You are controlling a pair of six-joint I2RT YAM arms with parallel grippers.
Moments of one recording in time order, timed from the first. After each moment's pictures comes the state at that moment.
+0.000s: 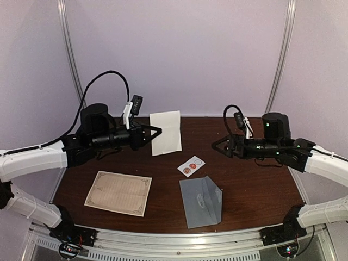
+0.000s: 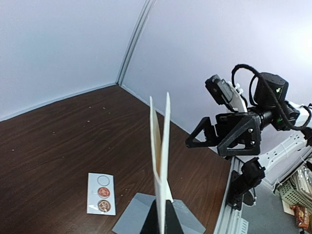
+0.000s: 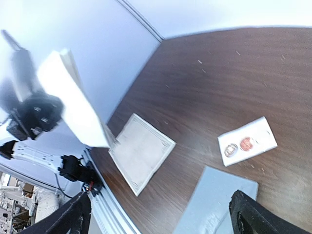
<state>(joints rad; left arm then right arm) -0.81 1.23 0.90 0.18 0.32 -0.36 0.67 1.04 0.80 -0.20 -0.34 0.61</state>
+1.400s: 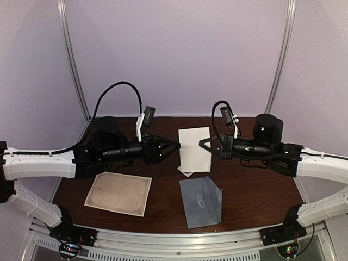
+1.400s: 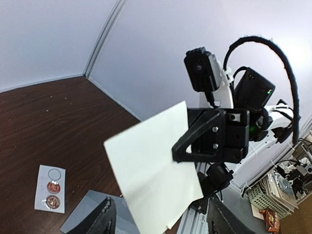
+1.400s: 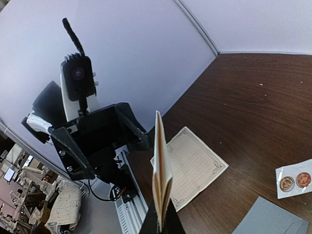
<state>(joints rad) -0.99 1.32 0.88 0.39 0.31 -0.51 0.85 1.13 0.78 0.25 -0.37 0.66</state>
